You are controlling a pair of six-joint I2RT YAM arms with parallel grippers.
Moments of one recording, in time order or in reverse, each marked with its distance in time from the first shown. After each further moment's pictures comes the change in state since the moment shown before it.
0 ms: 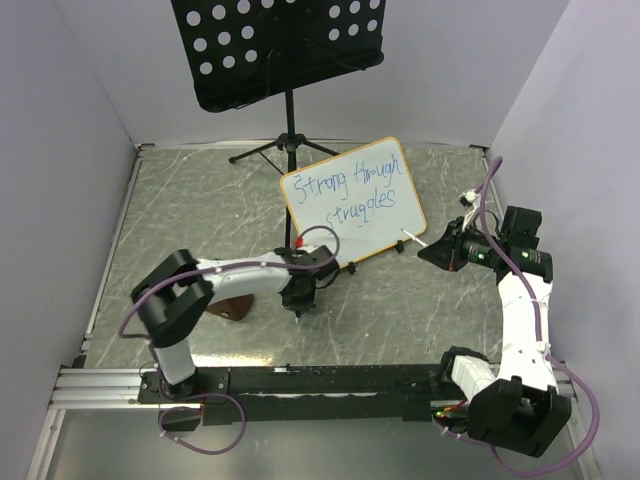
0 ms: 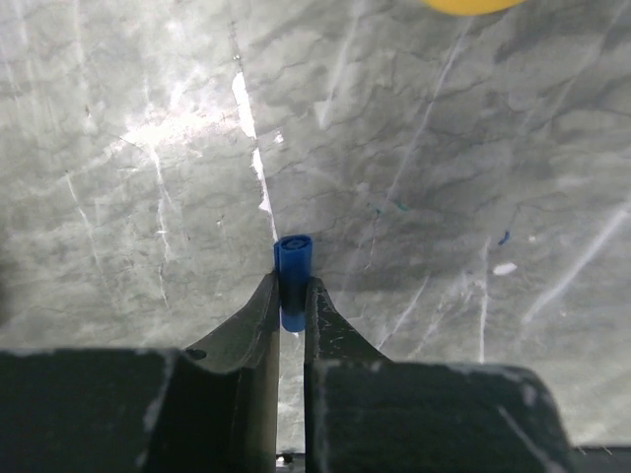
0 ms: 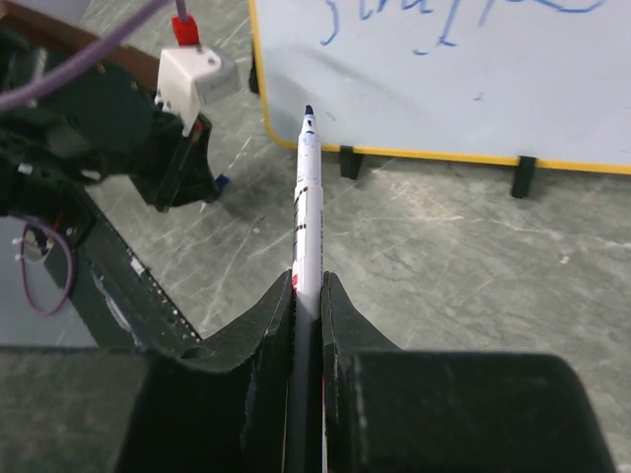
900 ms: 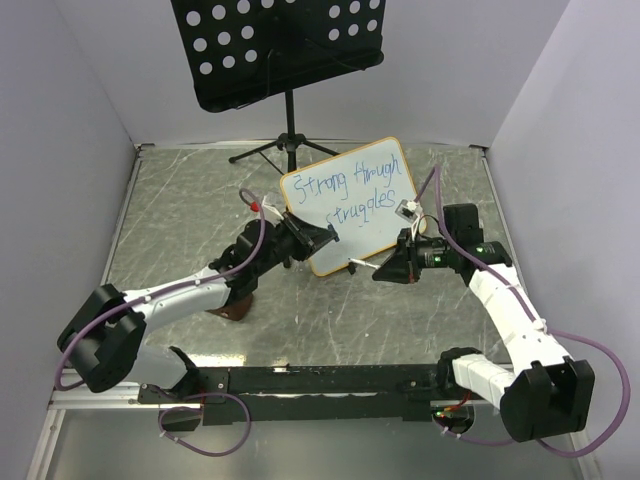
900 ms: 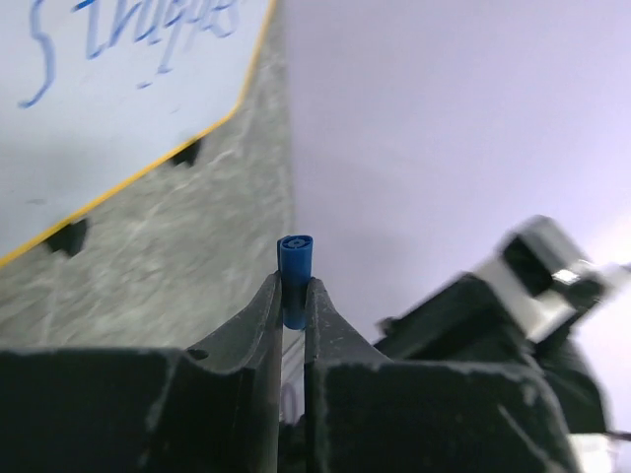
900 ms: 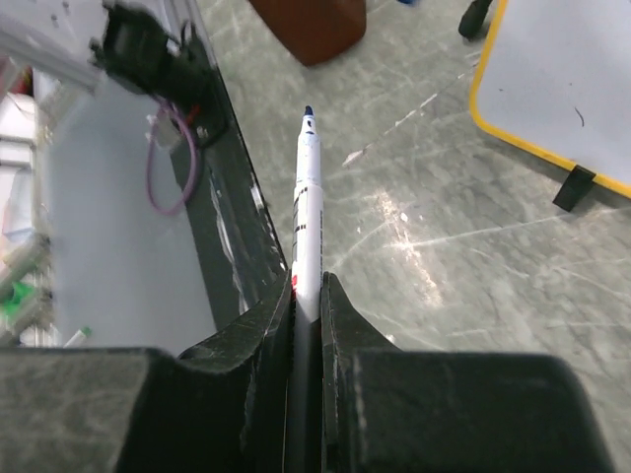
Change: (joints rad) left arm 0.219 -0.428 -0.400 1.160 0.280 -0.430; right arm 0.440 0.080 -0.058 0.111 -0.068 0.101
